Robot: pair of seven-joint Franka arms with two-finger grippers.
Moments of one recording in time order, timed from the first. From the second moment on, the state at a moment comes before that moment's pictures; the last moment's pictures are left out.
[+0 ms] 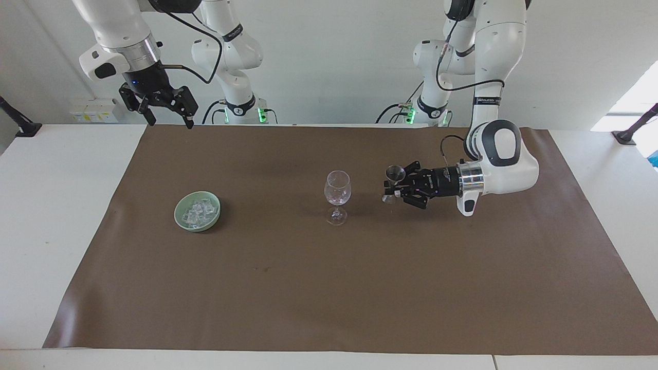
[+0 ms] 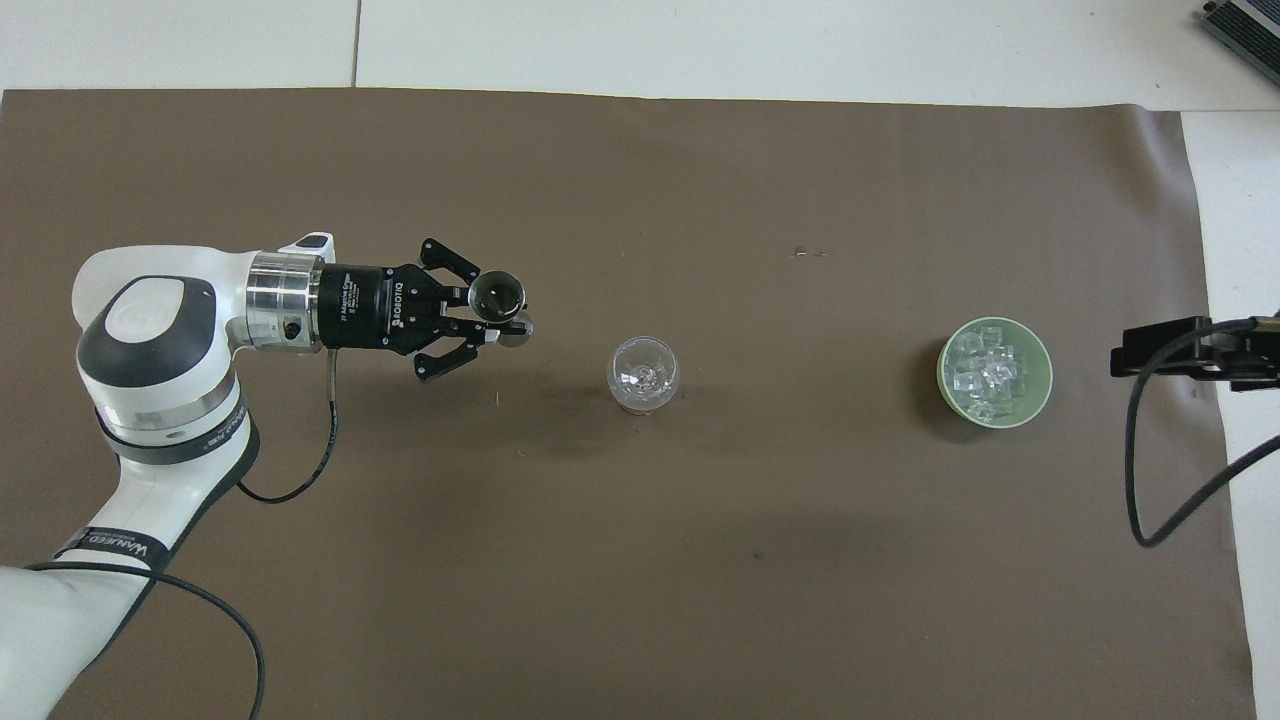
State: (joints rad) left arm -0.29 0.26 0.15 -1.95 -1.48 1.73 -0.96; right arm 0.01 -0.13 -0.02 -1.68 0.01 1.57 0.12
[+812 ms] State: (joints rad) left arm -0.41 0.18 0.15 -2.00 -1.35 1.97 -1.00; right arm 0.01 -0.13 -0.02 -1.68 0.01 1.57 0.12
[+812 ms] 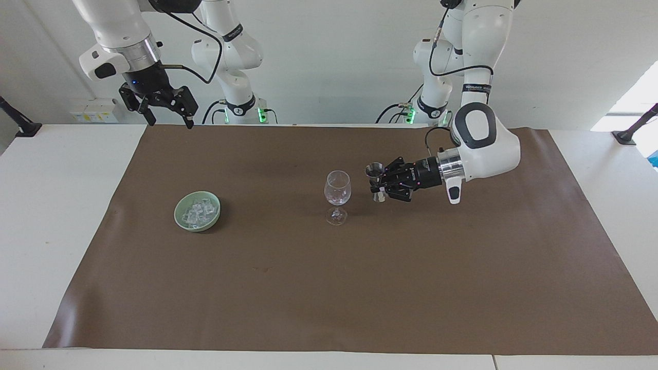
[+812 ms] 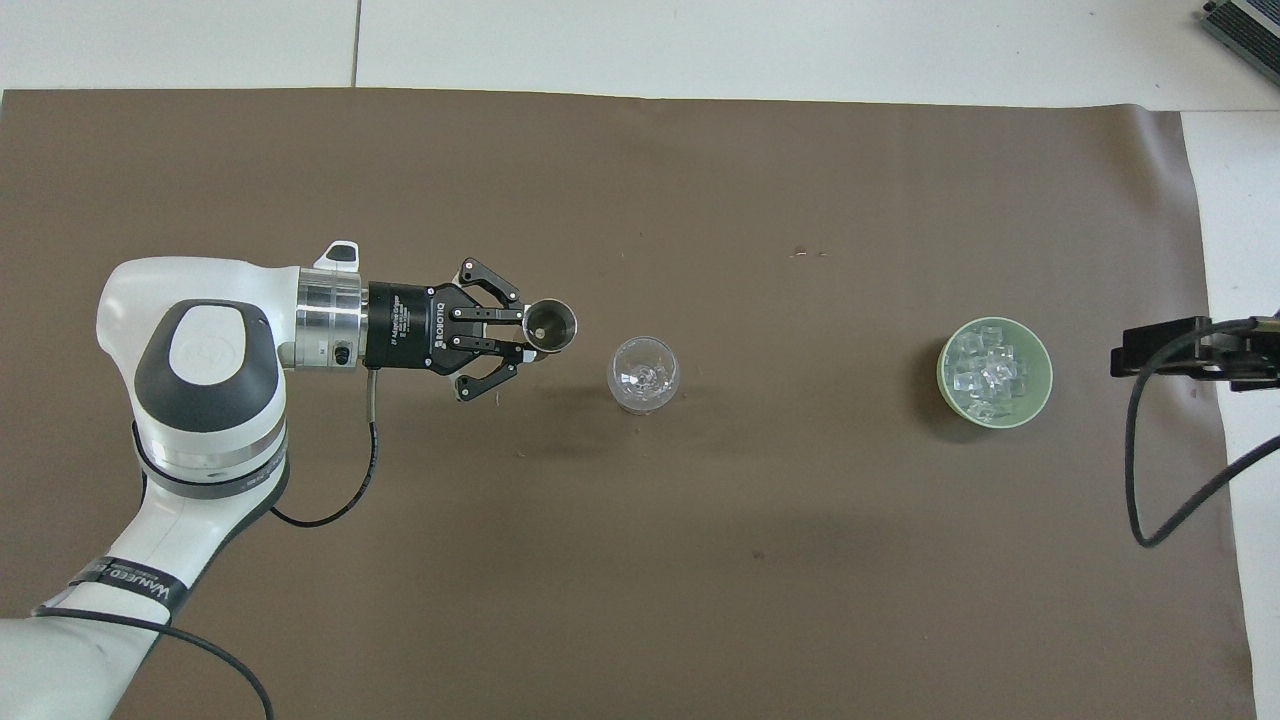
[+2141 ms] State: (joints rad) left arm -0.56 0.14 0.16 -1.99 -1.05 2.21 -1.24; right arm 0.01 -0.13 -0.02 -1.68 0.01 1.57 0.12
